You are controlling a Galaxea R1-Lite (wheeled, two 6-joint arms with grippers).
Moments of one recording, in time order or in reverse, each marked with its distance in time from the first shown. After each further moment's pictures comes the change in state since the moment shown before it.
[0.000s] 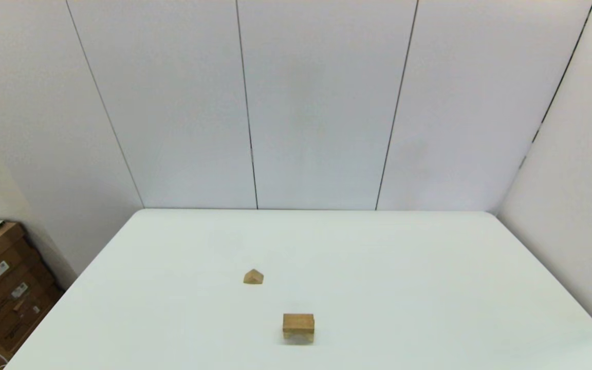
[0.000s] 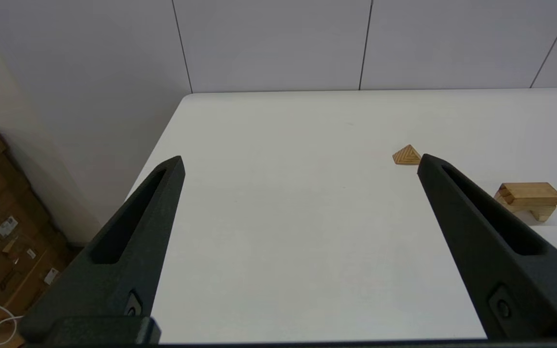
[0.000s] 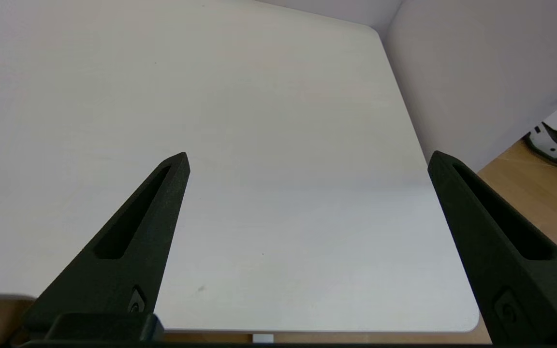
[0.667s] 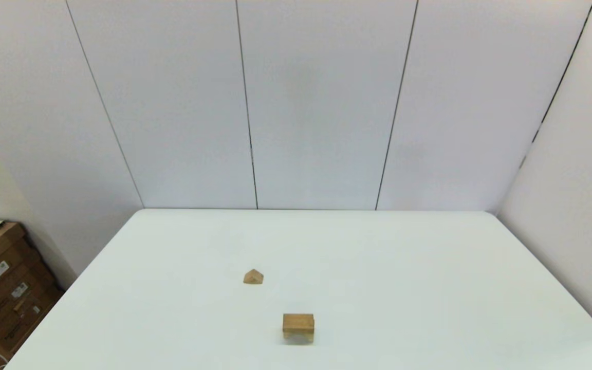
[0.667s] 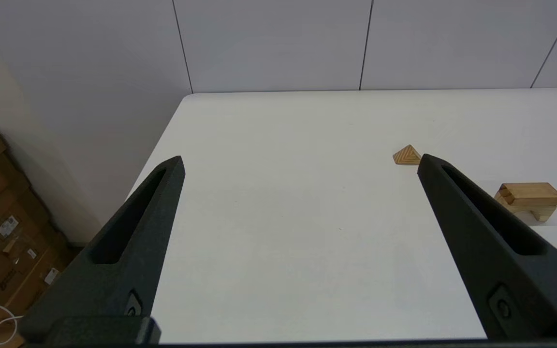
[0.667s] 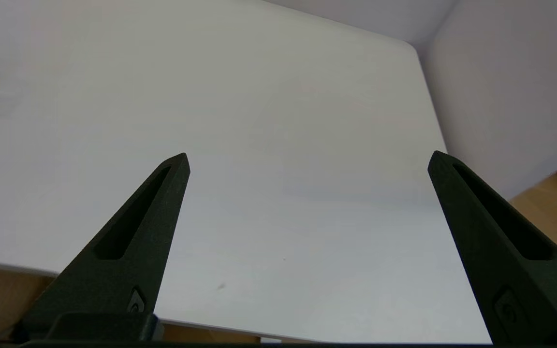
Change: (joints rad) left arm 0.000 0.000 0.000 0.000 0.000 0.000; right arm 0.116 -0.004 0.001 0.000 0.001 -0.002
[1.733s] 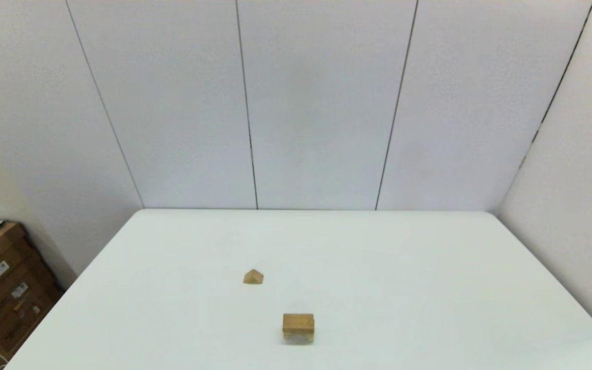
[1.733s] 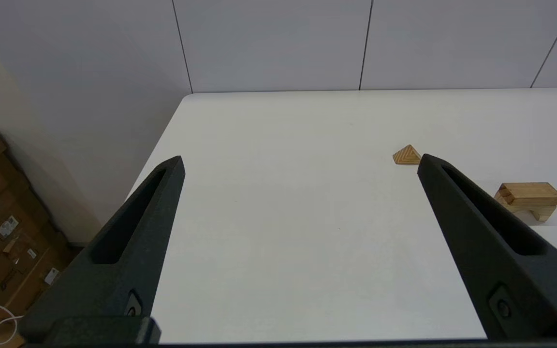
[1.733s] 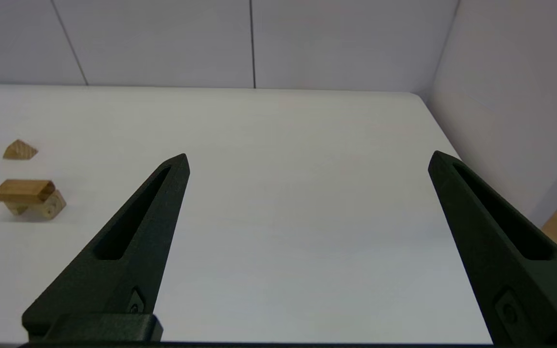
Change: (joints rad) left arm 0.000 0.000 0.000 0.000 0.000 0.000; right arm 0.042 -0.270 0.000 0.035 -0.057 0.256
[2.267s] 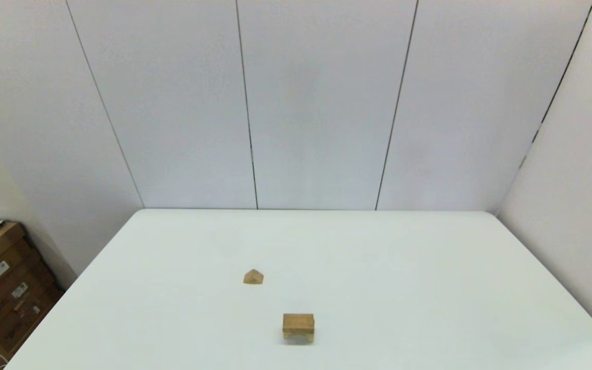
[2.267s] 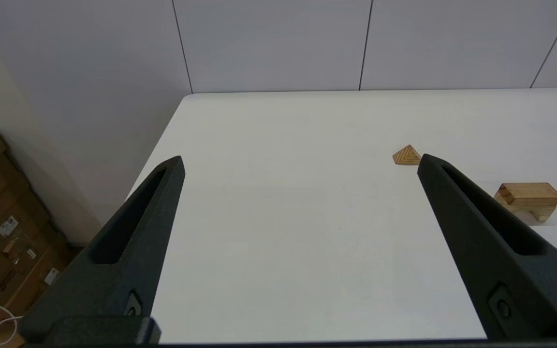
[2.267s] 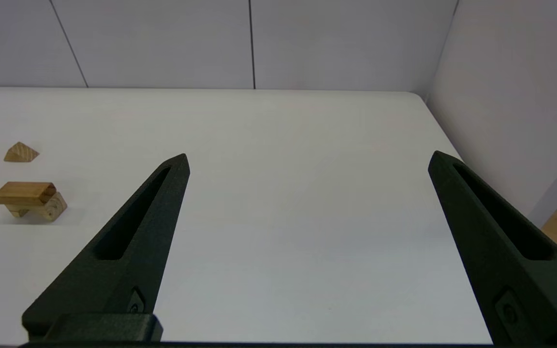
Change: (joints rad) left arm 0.000 0.000 0.000 0.000 0.000 0.000; right arm 0.000 -0.001 0.000 0.000 -0.002 0.002
